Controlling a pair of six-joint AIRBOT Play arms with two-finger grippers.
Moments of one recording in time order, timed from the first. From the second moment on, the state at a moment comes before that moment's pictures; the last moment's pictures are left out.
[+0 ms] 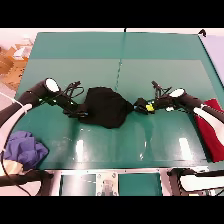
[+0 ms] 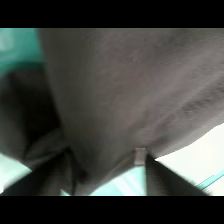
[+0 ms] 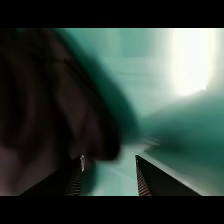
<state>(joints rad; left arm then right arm) -0.22 -1.47 1.03 0.99 -1.17 -1.38 0.07 -1.54 0.90 -0.63 0.90 1.24</state>
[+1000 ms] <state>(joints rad) -0.21 -1.22 1.87 1.17 -1.31 -1.33 -0.31 -1.02 1.37 -0.54 1.24 1.19</state>
